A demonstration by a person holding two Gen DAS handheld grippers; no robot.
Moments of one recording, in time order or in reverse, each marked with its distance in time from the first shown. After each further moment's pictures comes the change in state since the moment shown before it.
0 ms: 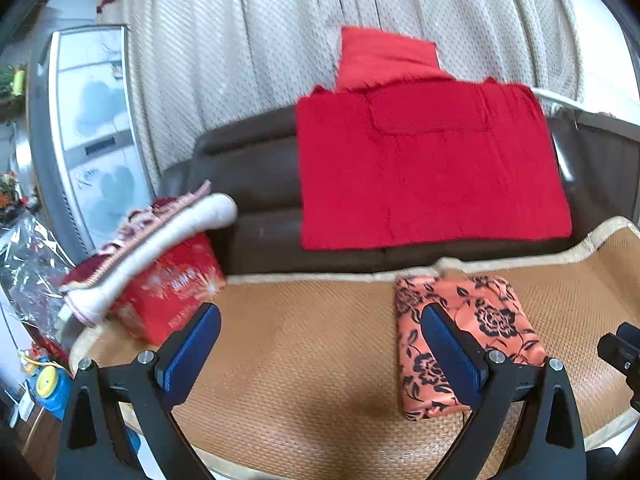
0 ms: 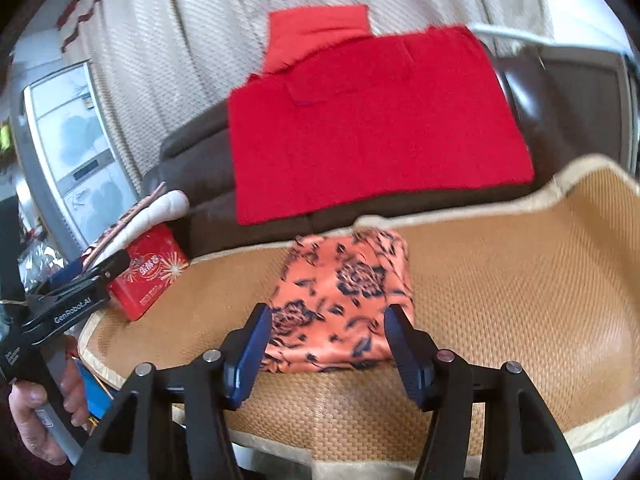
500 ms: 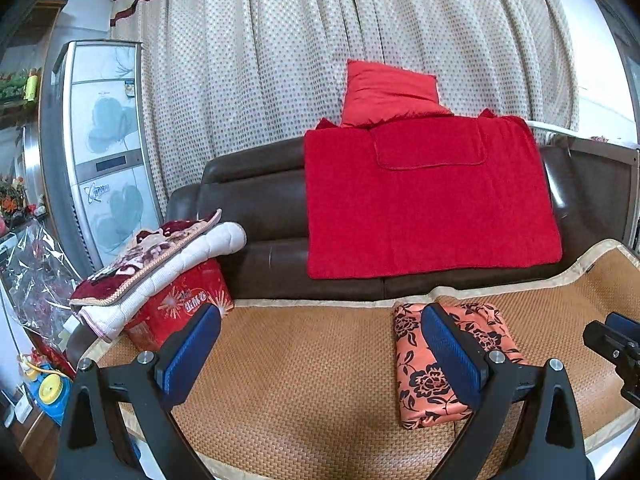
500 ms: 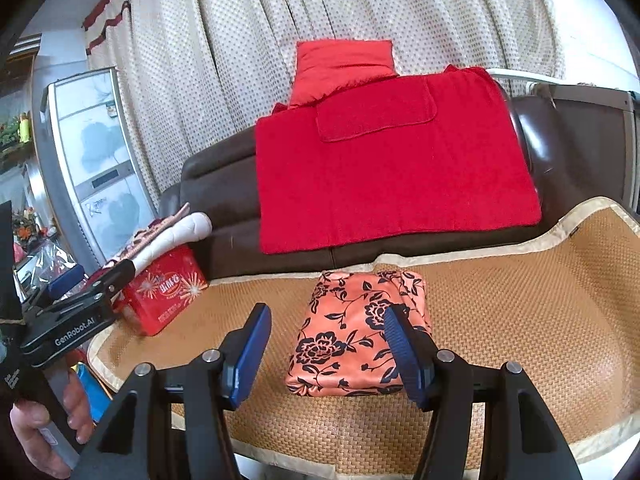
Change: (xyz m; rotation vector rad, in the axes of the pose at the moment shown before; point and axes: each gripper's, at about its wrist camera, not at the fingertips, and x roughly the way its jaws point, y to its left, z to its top) left arm -0.041 0.014 0.012 -0.022 -0.085 -0.015; right arm -0.043 0.033 0.018 -0.043 -0.097 0.033
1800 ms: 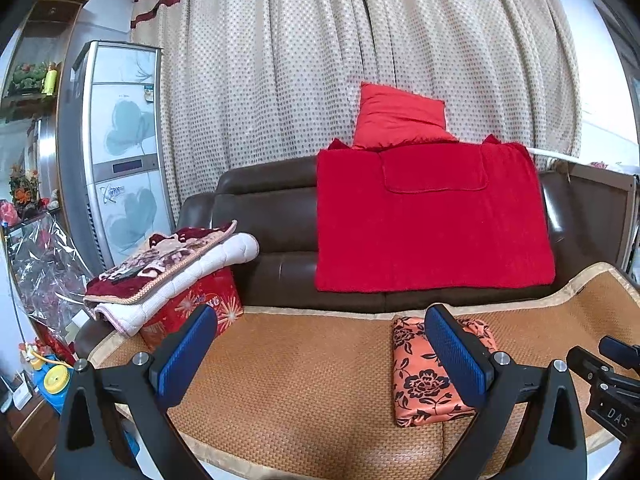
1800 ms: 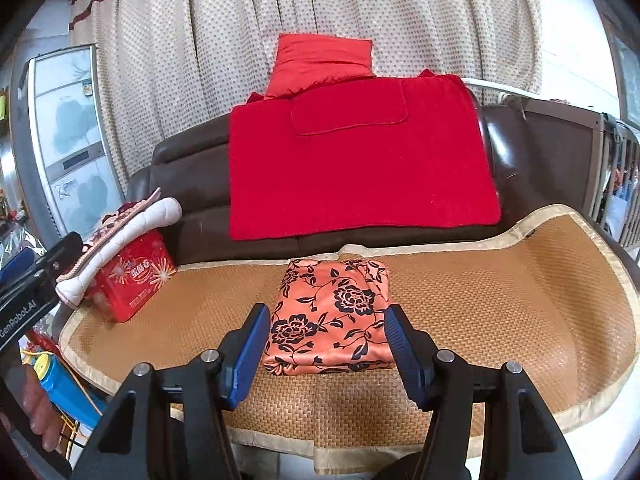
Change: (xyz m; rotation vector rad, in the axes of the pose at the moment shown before) left arm -0.056 0.021 0.007 -0.057 -0.051 0.011; right arm -0.035 0.022 0.001 -0.043 0.049 -0.163
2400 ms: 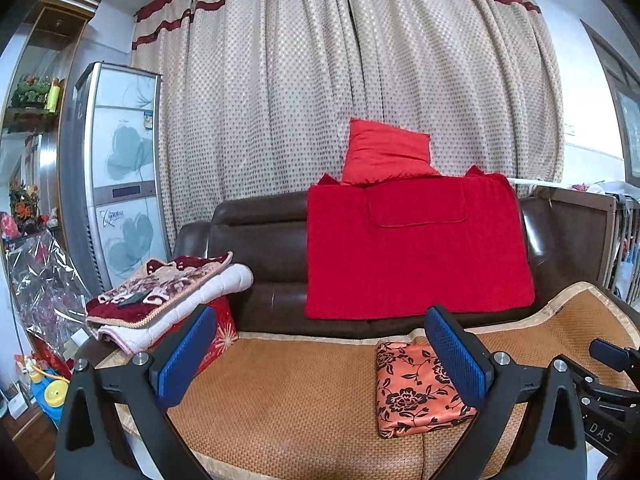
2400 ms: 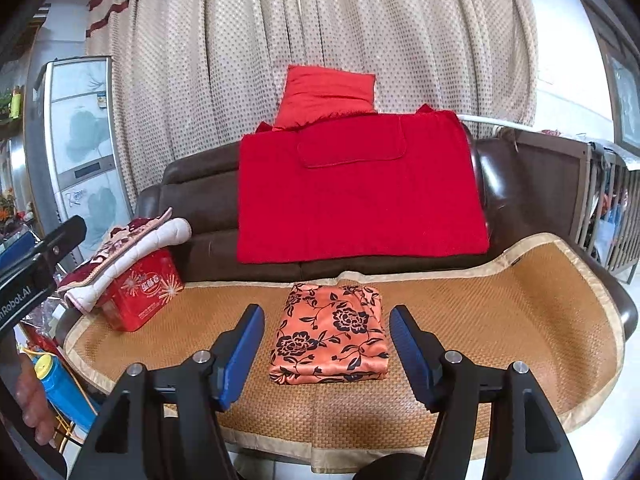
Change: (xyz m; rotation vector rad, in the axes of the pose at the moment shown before) left arm -0.060 0.001 0.024 0.001 -0.098 -0.042; right arm -0.063 0.006 0.008 -0.043 -0.098 0.001
